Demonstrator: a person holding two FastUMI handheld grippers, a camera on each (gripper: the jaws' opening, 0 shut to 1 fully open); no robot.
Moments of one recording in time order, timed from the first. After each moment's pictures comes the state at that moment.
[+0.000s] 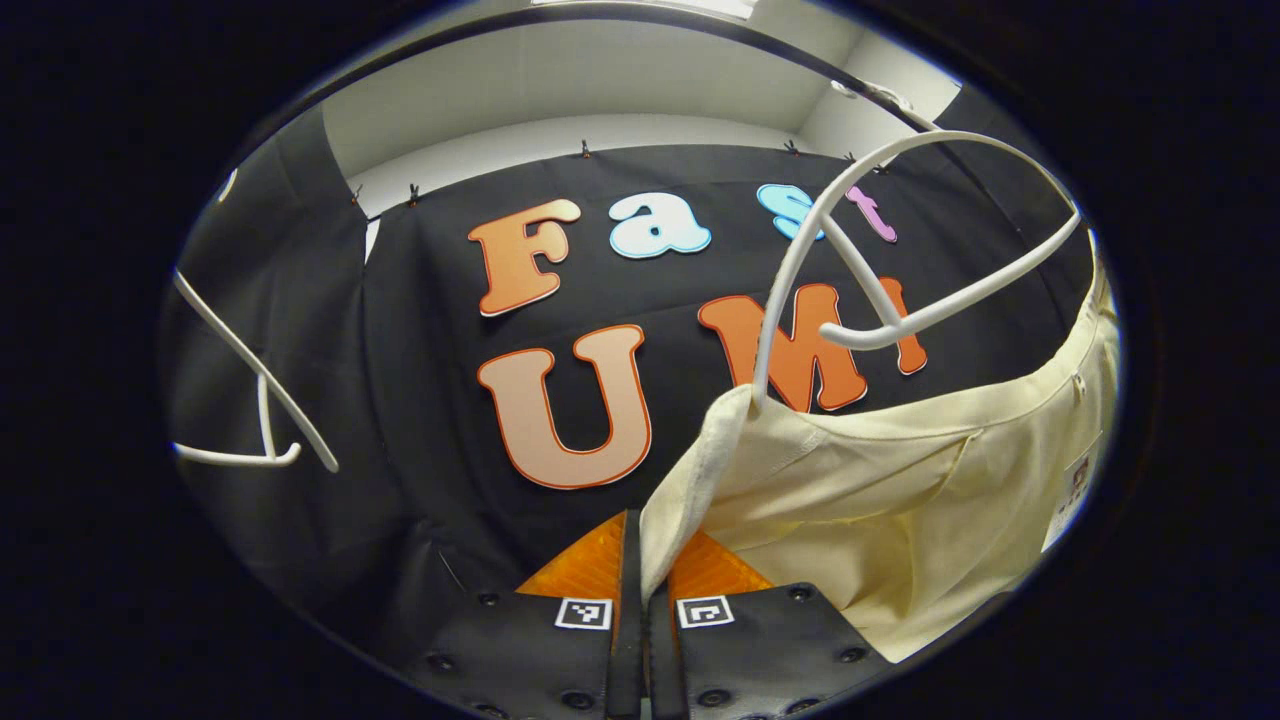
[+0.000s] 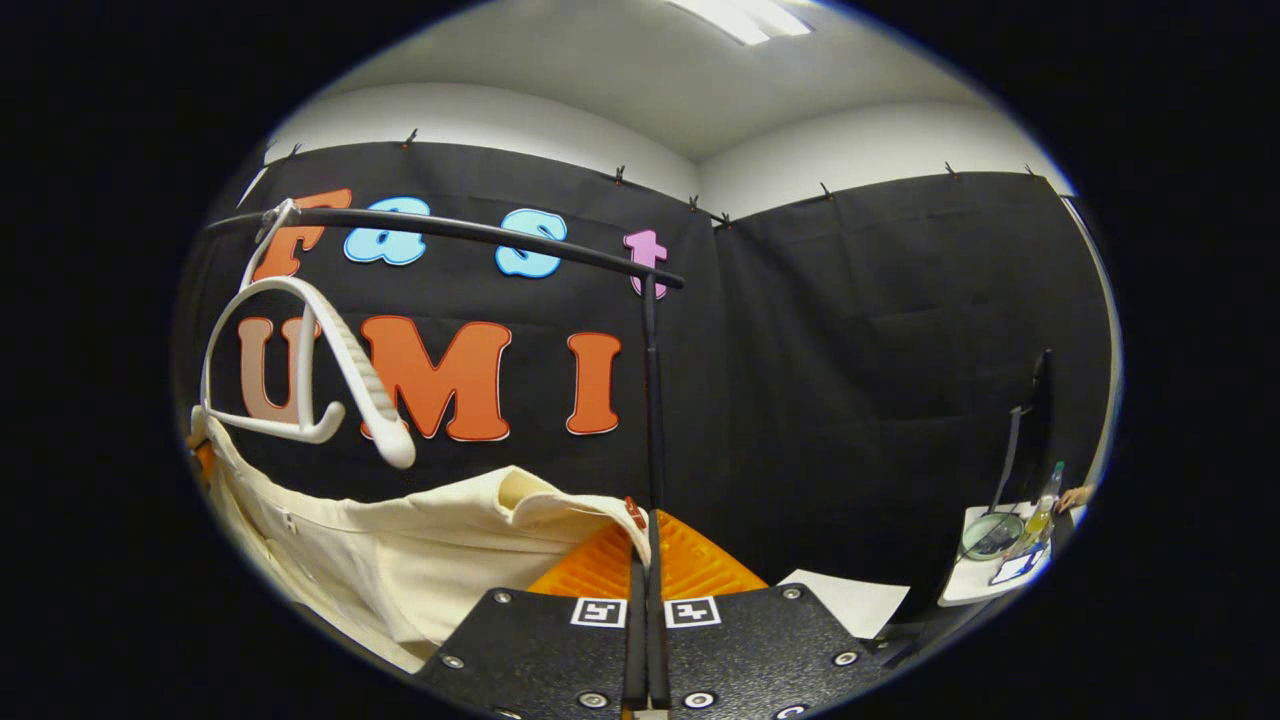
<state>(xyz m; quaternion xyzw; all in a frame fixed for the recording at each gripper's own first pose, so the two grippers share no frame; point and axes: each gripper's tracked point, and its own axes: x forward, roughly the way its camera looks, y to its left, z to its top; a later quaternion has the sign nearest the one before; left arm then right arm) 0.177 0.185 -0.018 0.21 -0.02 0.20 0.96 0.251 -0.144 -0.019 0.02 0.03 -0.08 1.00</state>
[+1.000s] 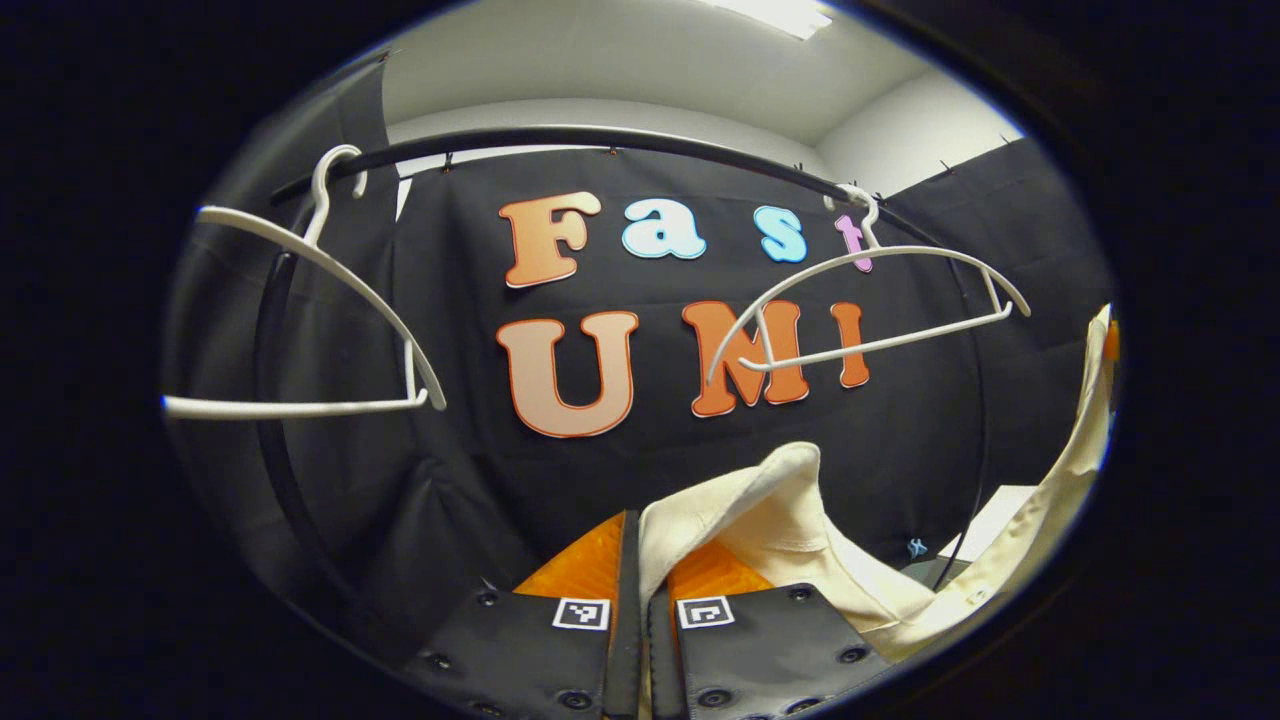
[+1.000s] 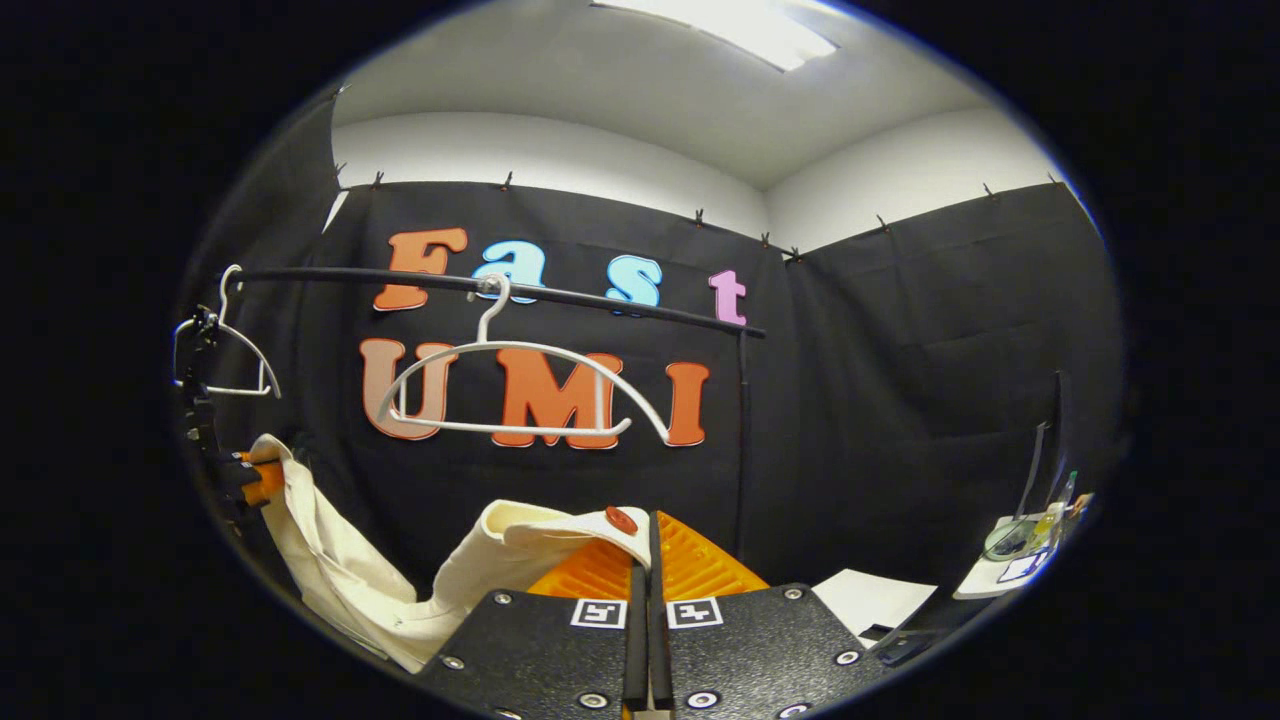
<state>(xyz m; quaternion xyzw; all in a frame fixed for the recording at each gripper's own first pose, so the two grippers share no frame) 0.018 0.128 -0.022 0.11 0.03 0.15 0.98 0.067 -0.020 0.016 0.01 0.01 0.07 1.00</state>
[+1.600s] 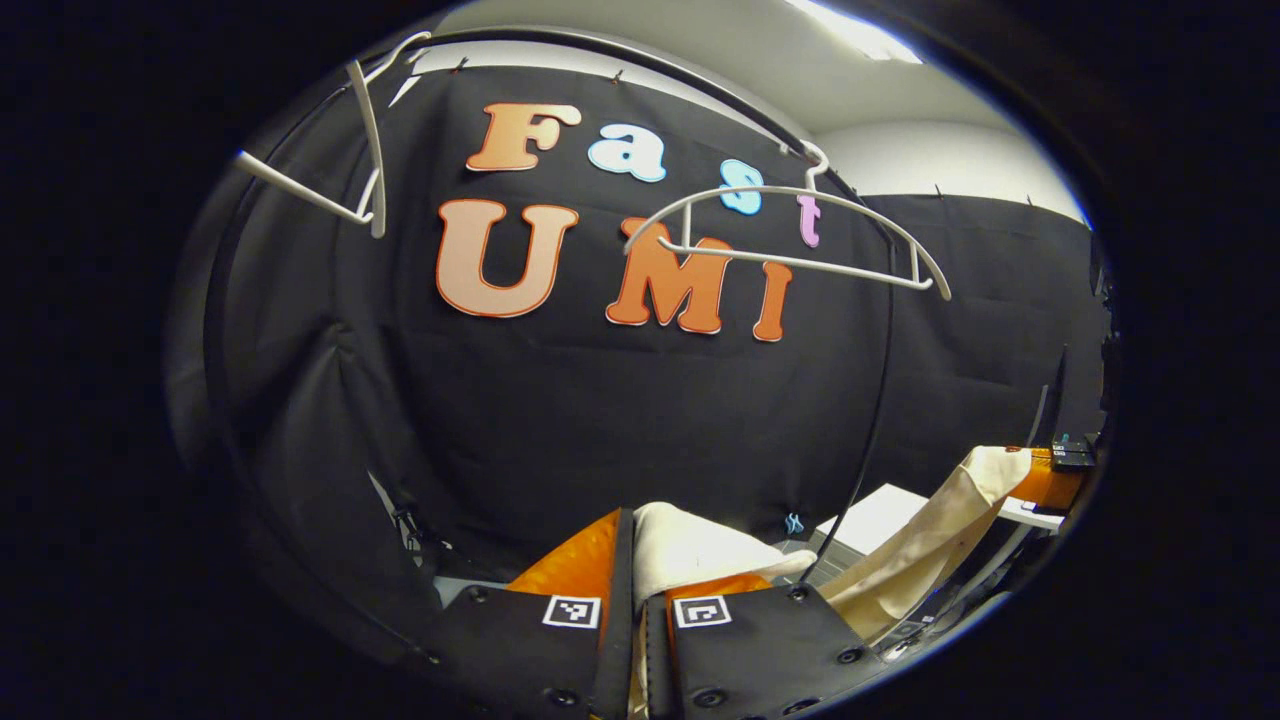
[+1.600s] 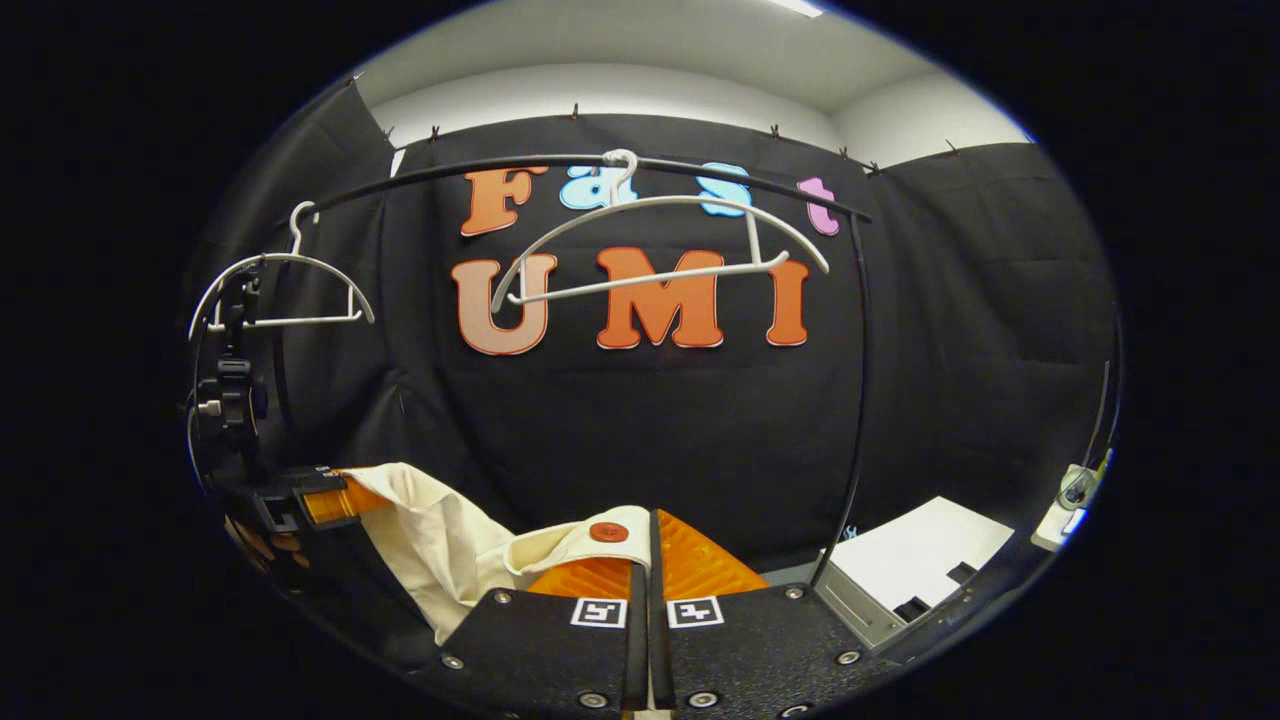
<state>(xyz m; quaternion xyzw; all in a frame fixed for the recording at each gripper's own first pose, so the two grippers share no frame) -0.022 0.071 -0.126 0.00 0.13 0.04 0.99 0.023 0.086 -0.115 0.02 0.15 0.18 0.97</state>
